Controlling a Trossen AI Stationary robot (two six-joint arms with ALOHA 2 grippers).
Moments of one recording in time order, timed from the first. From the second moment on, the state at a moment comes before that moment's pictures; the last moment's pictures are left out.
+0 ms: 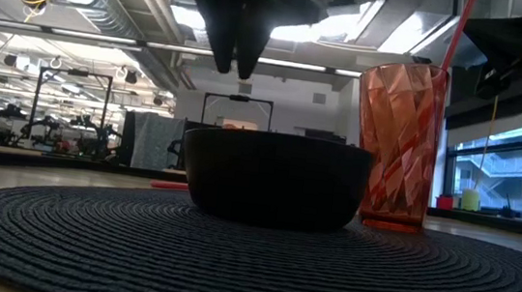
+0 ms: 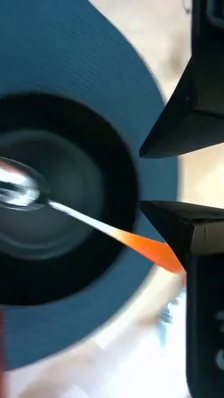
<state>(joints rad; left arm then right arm) -0.25 2.20 2.14 -1.52 -0.17 0.36 0.17 0.00 0.01 0.30 0.28 0.10</state>
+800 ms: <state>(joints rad) -0.06 1.76 1.94 -1.20 -0.11 0.24 0.17 0.00 0.01 0.27 0.28 0.15</state>
